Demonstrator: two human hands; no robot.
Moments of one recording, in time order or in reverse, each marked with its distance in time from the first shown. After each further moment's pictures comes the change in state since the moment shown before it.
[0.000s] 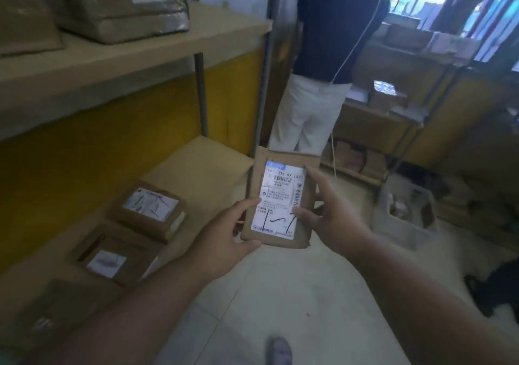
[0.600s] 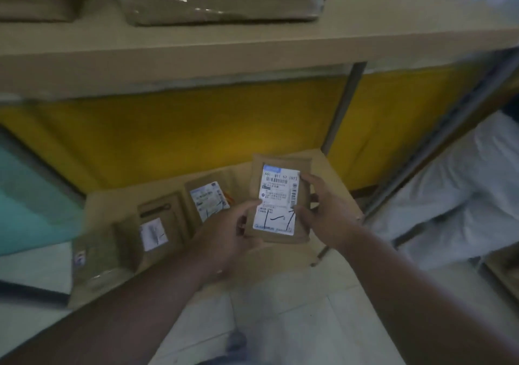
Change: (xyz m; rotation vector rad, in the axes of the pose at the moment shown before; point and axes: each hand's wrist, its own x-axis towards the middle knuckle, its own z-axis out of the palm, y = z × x) left_hand 0.126 -0.068 -0.057 0.075 0.614 -0.496; right_hand 0.307 -0.016 0.140 -0.152 -0.648 -0.406
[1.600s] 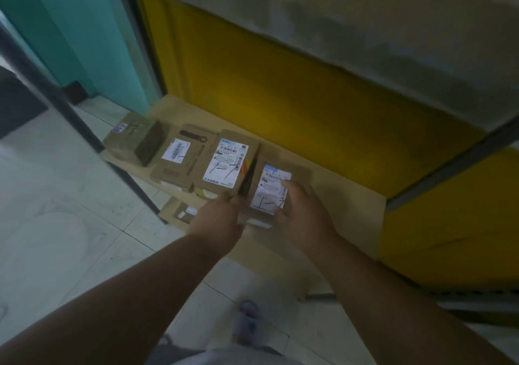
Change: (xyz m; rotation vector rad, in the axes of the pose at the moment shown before) left_hand 0.045 0.023 0.117 0.453 0.445 -0.635; right_hand 0.120 0.046 0.014 -0.334 -0.465 -0.618
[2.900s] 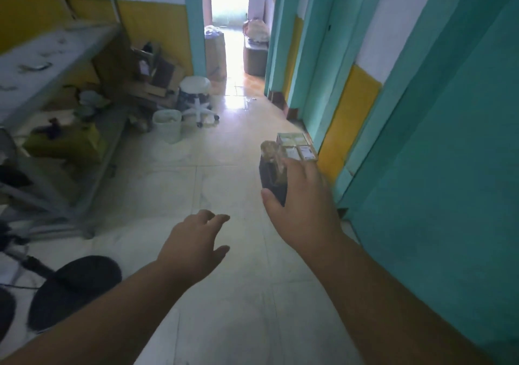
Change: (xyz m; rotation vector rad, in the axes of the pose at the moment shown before) left_hand -0.174 -0.810 -0.352 -0.033 0.477 -0.869; right_hand 0.217 -0.940 0.299 -0.024 -0.074 -1.013
